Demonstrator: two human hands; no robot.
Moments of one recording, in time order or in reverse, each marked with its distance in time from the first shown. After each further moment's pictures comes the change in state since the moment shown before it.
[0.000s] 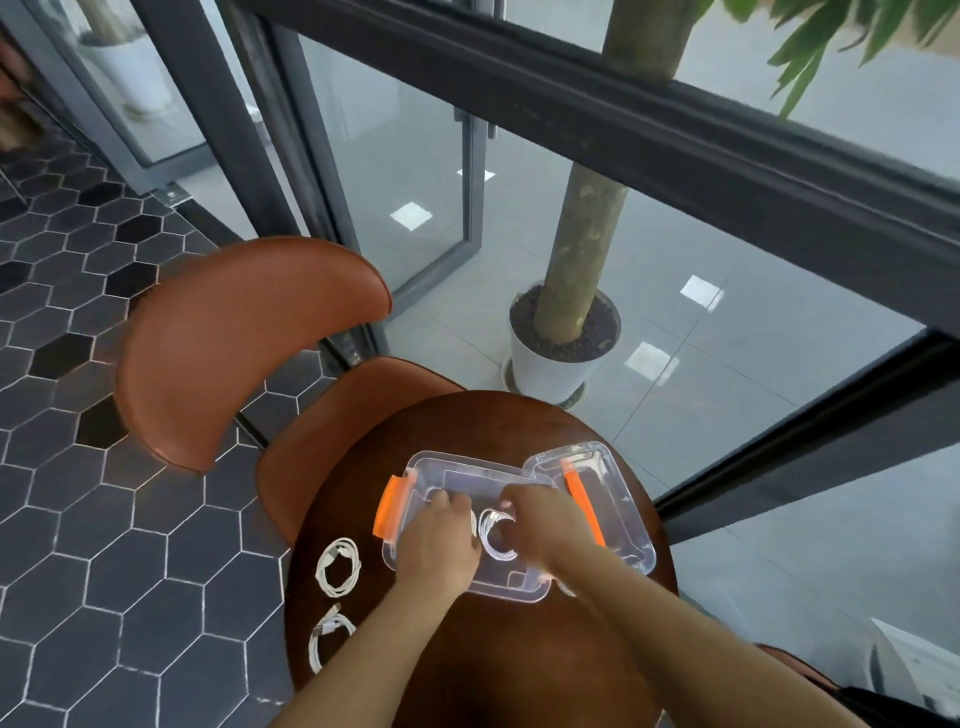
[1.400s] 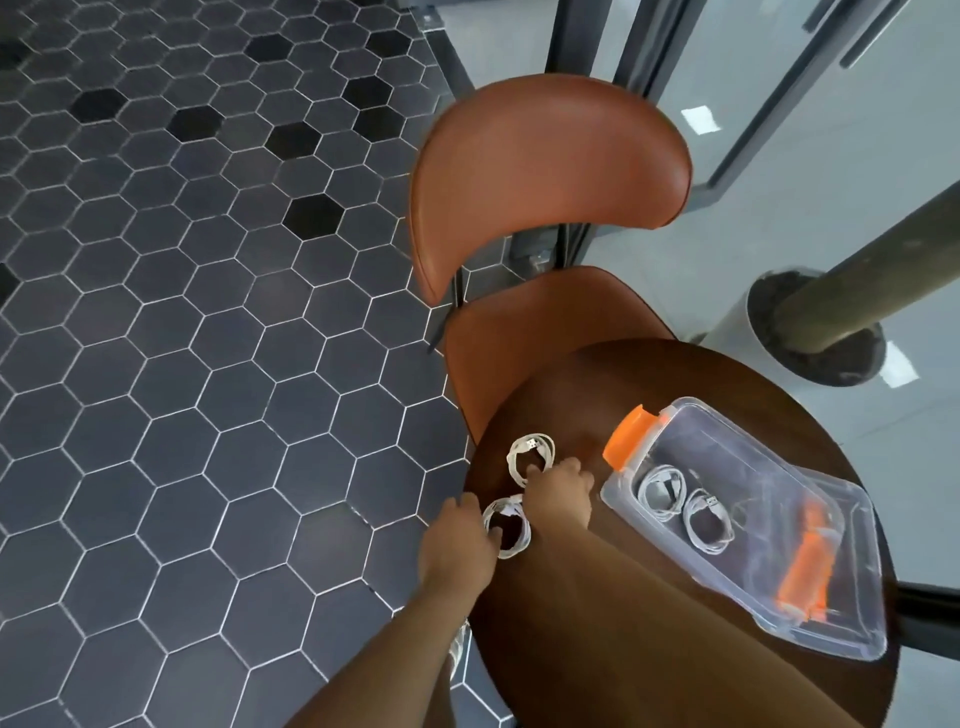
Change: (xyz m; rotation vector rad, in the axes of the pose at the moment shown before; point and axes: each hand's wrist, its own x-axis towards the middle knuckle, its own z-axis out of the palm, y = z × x) left_hand -0.101 -0.213 0.093 -0.445 -0.073 -0.618; right_hand 0.028 -0.190 0.208 0.257 -0.160 0.345
